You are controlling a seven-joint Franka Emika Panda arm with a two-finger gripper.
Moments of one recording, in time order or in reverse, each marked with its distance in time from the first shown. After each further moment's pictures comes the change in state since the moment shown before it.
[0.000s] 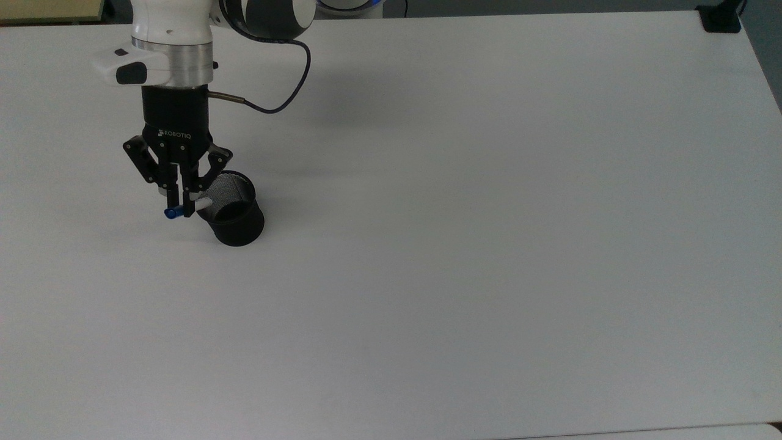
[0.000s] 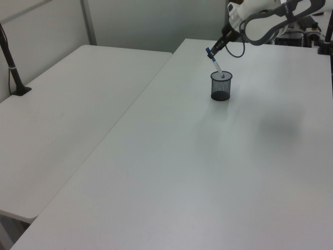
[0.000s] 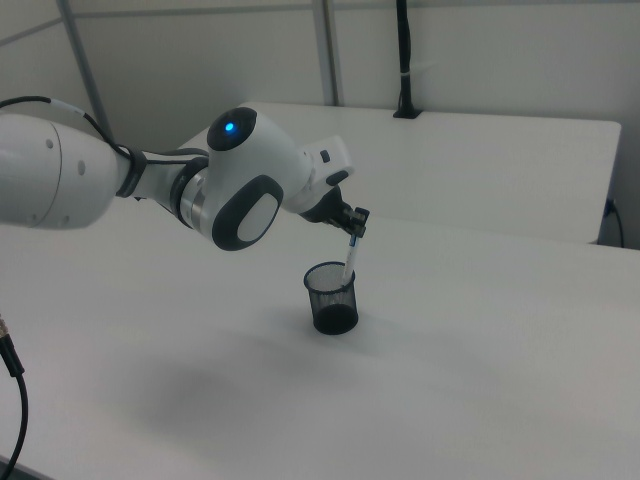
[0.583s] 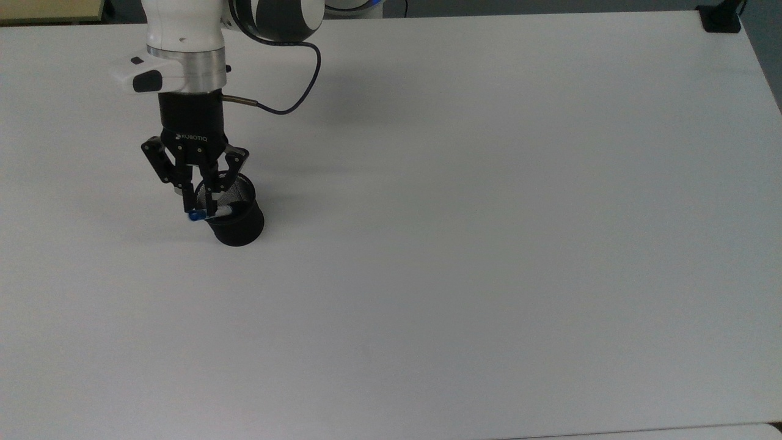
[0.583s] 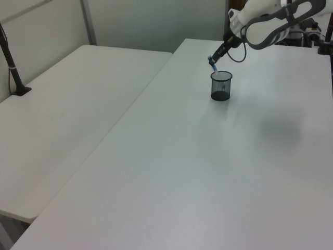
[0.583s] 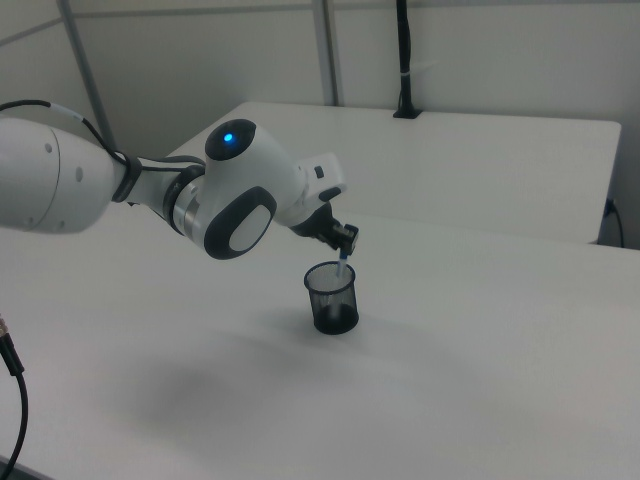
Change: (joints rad) arm 0.006 -0.008 0.014 -0.047 0.034 -0.025 0.000
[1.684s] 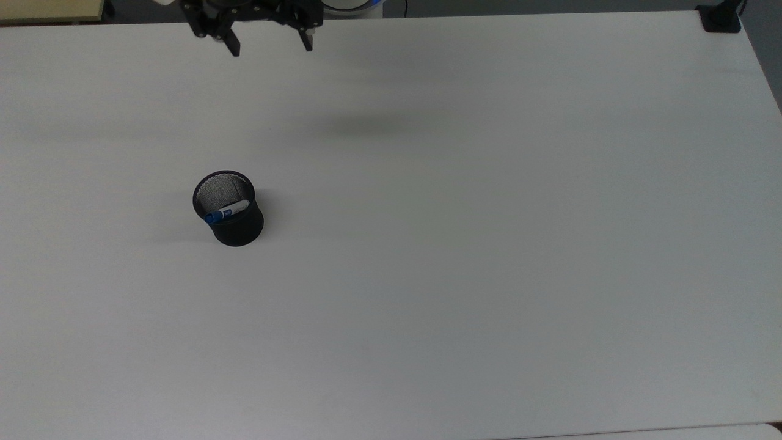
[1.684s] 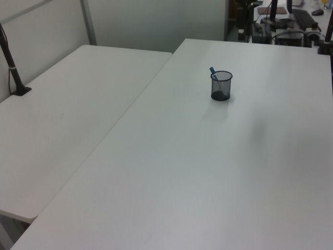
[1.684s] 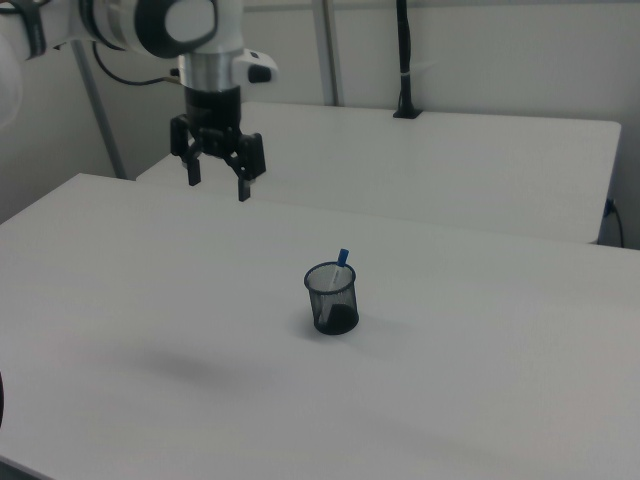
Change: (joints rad) arm 0.081 -0.075 0.004 0.584 -0.066 -1.368 0.100
